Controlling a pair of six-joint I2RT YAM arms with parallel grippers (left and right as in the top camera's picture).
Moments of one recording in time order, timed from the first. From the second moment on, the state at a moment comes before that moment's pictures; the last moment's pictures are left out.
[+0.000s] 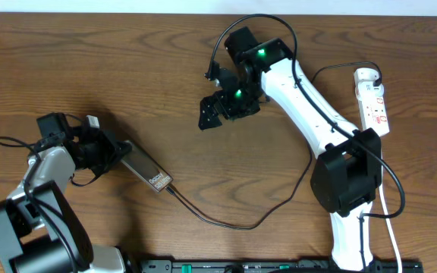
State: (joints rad) left arm 0.42 1.63 0.79 -0.48 0.69 -0.35; right arm 0.52 2.16 1.99 -1.27 -0.54 0.02
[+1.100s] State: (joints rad) left arm 0.42 1.69 0.79 -0.51 0.71 -0.36; right arm 0.54 2.16 1.99 -1.25 -0.52 0.02
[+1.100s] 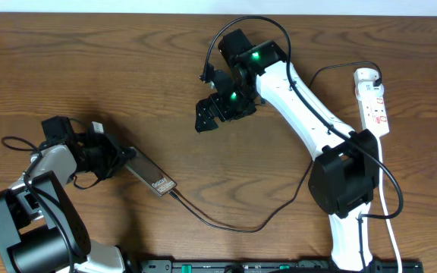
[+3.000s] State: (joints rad) left arm 0.42 1.67 0.76 -0.55 0.78 -0.36; right arm 0.54 2.16 1.99 -1.26 -0.52 0.02
